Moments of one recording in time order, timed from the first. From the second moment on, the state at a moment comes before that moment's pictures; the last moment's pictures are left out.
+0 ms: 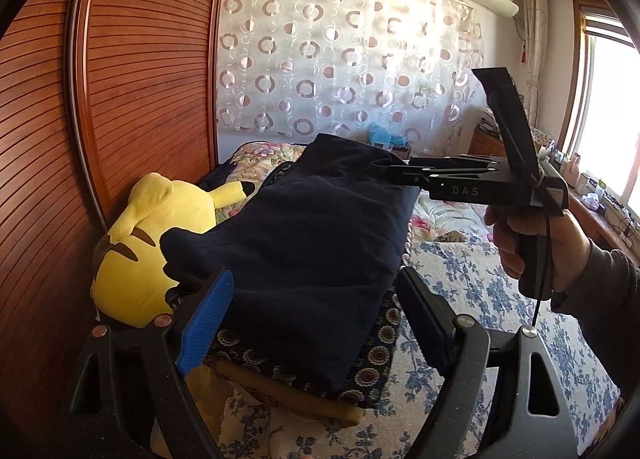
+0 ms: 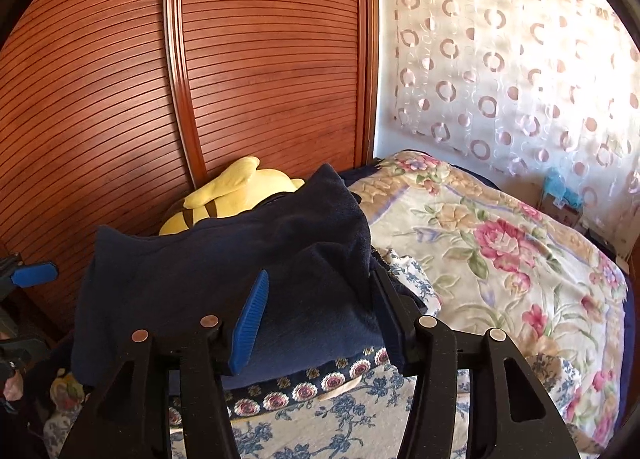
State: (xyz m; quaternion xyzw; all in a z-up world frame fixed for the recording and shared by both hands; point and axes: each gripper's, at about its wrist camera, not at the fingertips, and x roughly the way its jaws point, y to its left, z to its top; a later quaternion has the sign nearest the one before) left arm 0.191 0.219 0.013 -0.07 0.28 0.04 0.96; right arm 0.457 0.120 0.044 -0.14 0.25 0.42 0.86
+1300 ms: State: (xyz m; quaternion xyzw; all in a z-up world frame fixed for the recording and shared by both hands) left arm 0.117 0.006 0.060 0.02 0.22 -0.01 0.97; right arm 0.111 -0.190 0.076 0.00 0.16 0.18 0.97
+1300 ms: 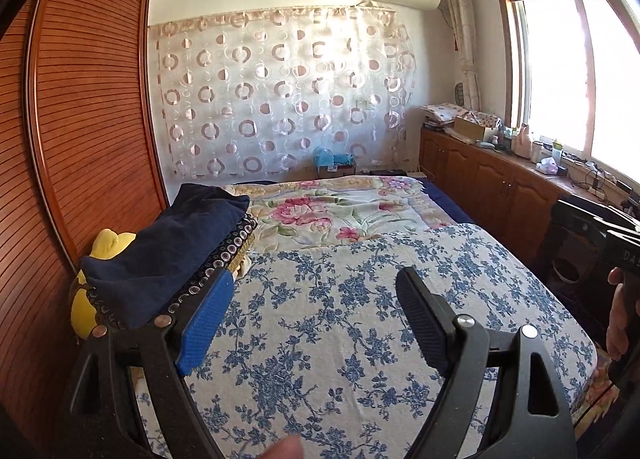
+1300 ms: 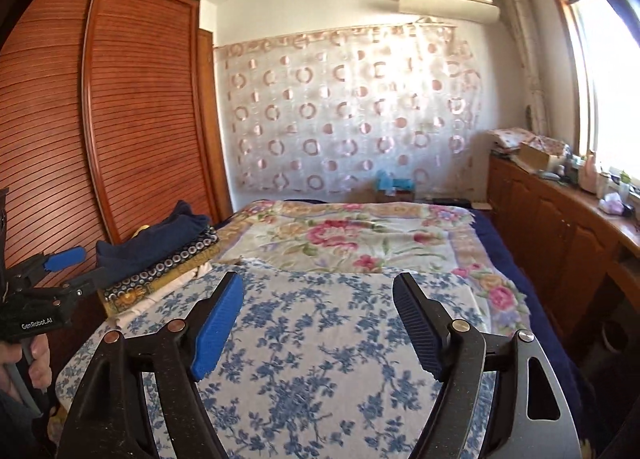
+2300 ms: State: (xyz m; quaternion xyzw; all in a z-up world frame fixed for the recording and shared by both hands) left arm 0.099 -0.004 0.064 0.01 0.21 0.00 0.98; right arm 0.093 -0.194 0.068 0.00 0.15 0.16 0.98
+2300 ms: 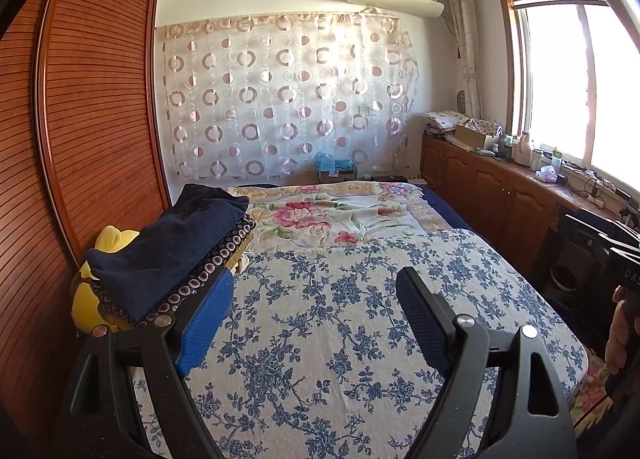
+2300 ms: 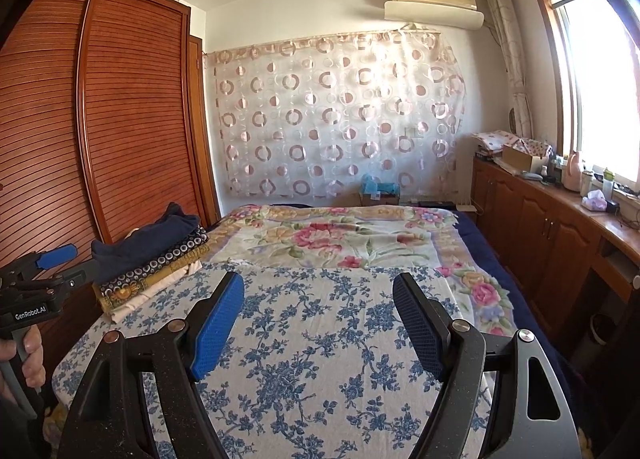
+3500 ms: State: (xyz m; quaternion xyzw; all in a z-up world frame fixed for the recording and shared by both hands) left arm 0.096 -0.004 0.064 0.01 0.21 0.00 0.98; right arm 0.097 -0.212 0.068 0.00 0.15 0.17 0.97
